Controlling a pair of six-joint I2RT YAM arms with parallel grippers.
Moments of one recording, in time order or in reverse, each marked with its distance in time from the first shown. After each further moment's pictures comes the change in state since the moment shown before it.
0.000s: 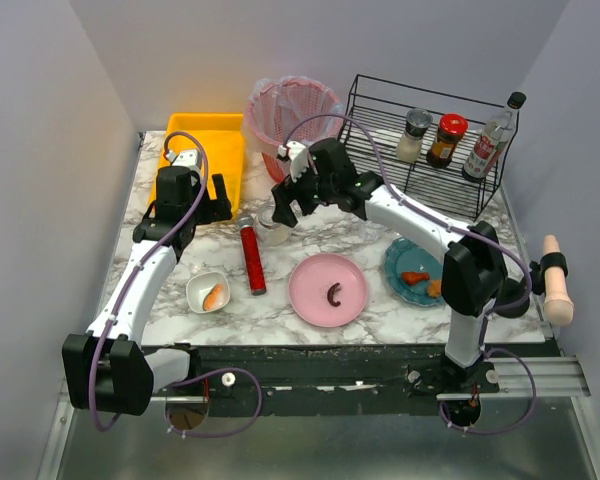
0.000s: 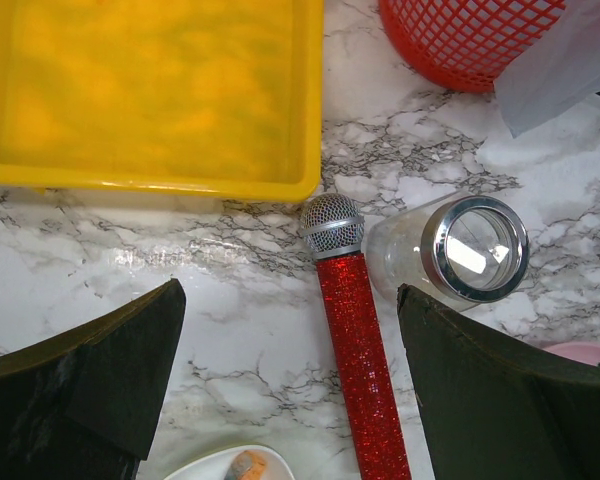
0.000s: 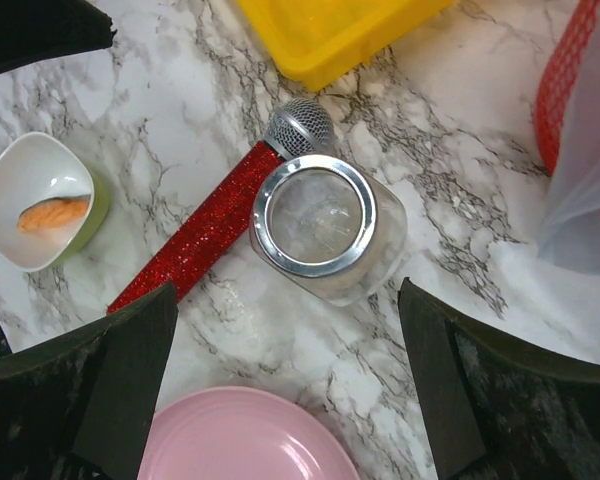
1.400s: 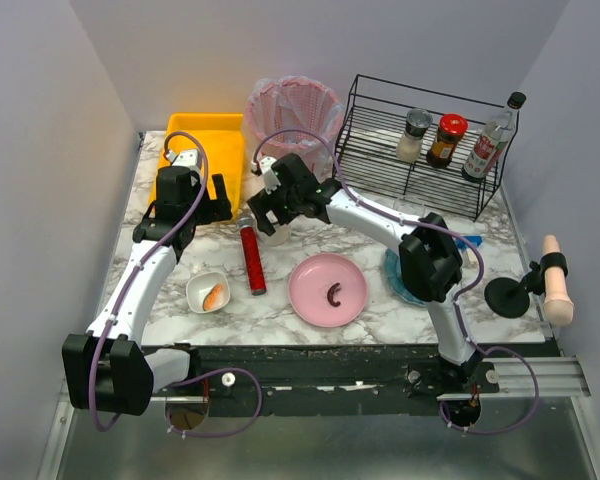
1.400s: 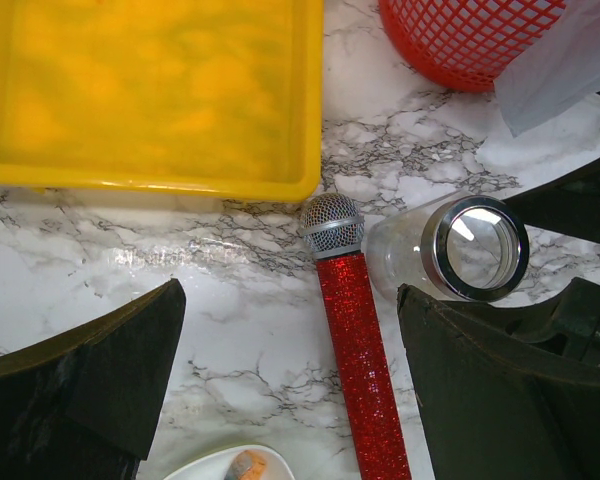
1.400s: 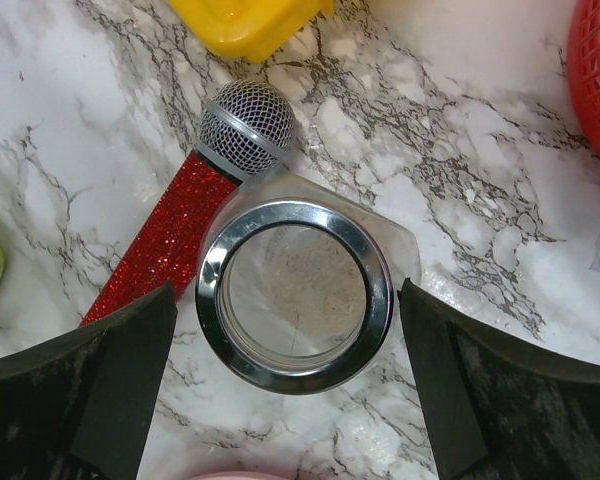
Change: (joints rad) left arm 0.000 0.000 0.000 -0.001 0.002 0.000; right arm 0.111 0.279 0.213 -0.074 0.230 0.071
